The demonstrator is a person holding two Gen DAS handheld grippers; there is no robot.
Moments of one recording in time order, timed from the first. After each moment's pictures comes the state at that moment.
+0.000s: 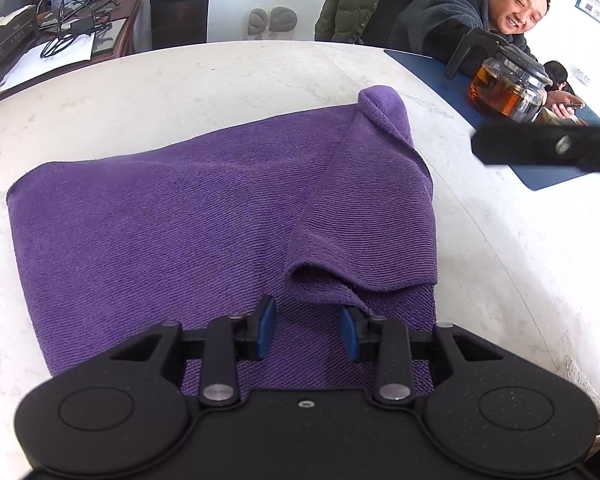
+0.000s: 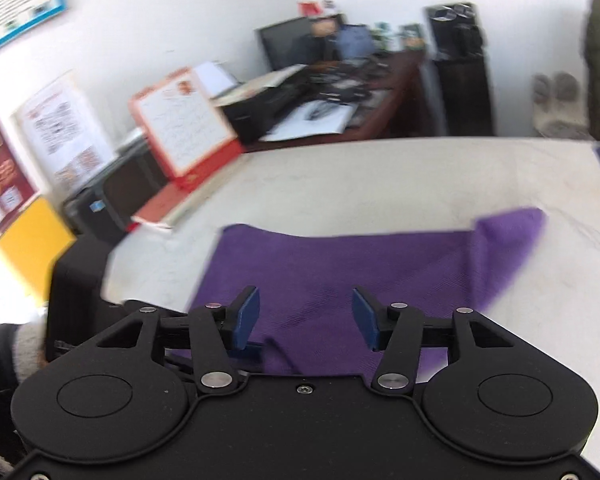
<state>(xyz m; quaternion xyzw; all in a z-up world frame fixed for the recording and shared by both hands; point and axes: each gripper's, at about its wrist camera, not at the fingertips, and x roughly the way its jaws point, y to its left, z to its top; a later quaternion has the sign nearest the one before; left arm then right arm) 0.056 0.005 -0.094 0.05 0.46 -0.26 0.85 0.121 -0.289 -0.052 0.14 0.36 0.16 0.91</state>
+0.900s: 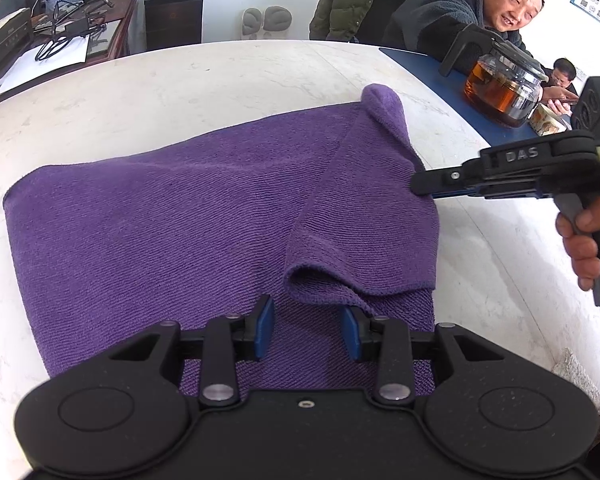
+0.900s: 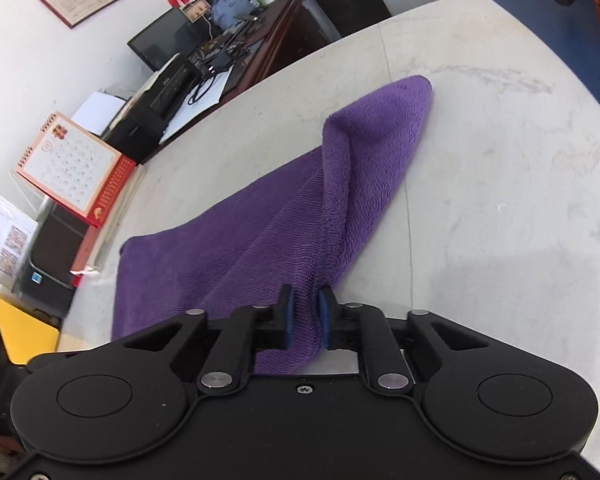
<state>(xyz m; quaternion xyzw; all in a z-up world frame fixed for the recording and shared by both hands) 0.057 0.006 -0.094 0.05 0.46 -0.26 0.85 0.154 -0.355 -0.144 0.31 0.42 0.10 0.84</state>
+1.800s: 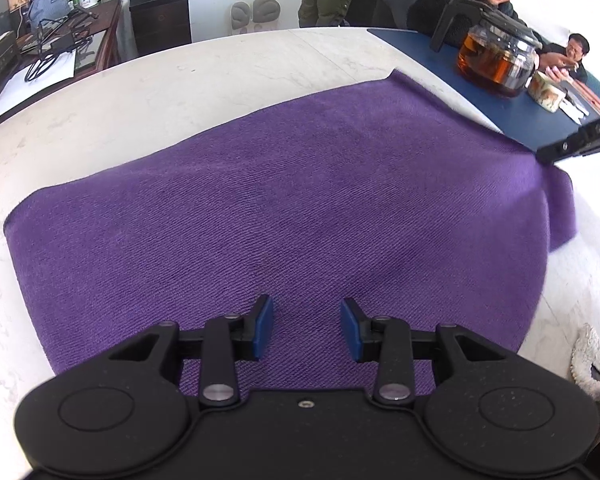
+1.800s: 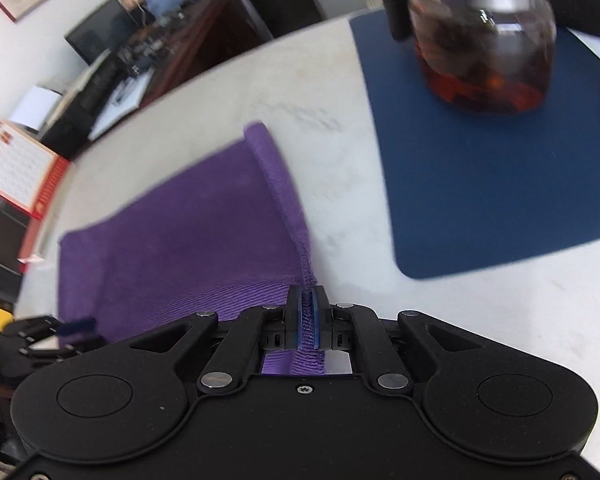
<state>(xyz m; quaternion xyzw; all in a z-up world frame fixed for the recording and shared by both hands) 0.053 -0.010 -0.092 0.12 0.47 -0.26 0.84 0.100 -0.471 -0.104 0.22 0.51 0.00 0.83</state>
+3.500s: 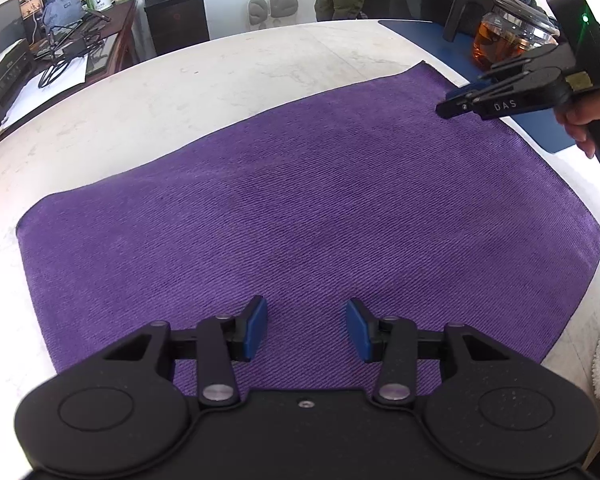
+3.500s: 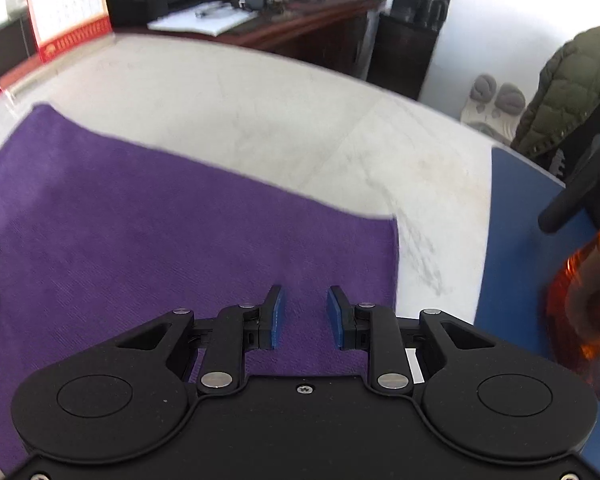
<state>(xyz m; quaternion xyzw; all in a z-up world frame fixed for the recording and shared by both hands) 0.053 -0.040 -0.094 0.14 0.47 -0.23 0.84 0.207 -0.388 -0.126 -0.08 0.44 0.10 0.89</state>
